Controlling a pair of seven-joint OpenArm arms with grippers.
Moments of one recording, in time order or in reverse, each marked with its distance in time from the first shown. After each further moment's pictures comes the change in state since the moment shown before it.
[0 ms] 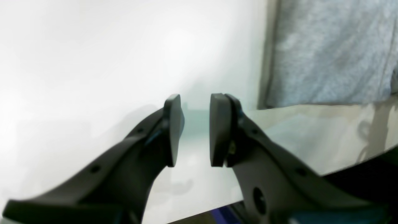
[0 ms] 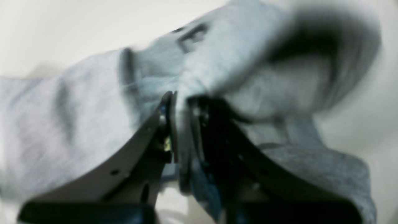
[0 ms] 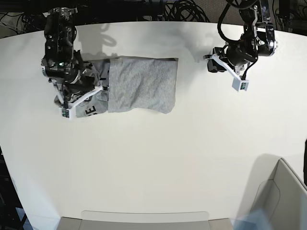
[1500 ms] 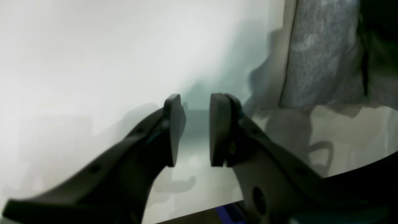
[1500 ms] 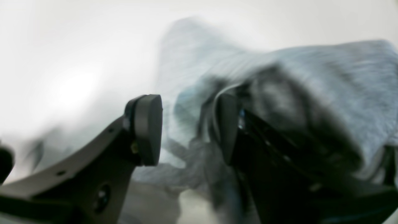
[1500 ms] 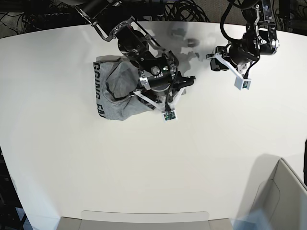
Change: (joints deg) left arm 0.9 -0.9 -0.1 -0.1 0.0 0.0 0.0; right arm 14.9 -17.3 -39.4 -20.3 -21.4 -7.8 -5.9
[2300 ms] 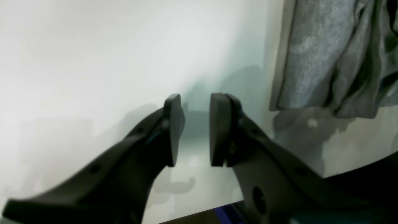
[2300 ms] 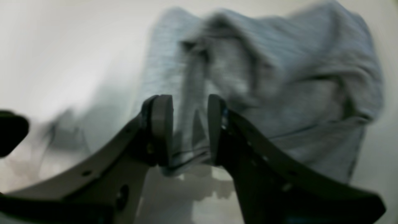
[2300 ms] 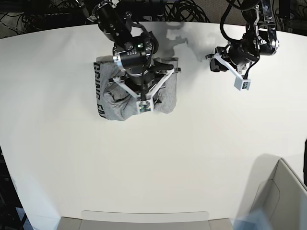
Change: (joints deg) left arm -0.1 0.2 0.1 0.0 -0.1 0.0 -0.4; right arm -10.1 5.0 7.0 19.8 -3.0 -0.2 0.1
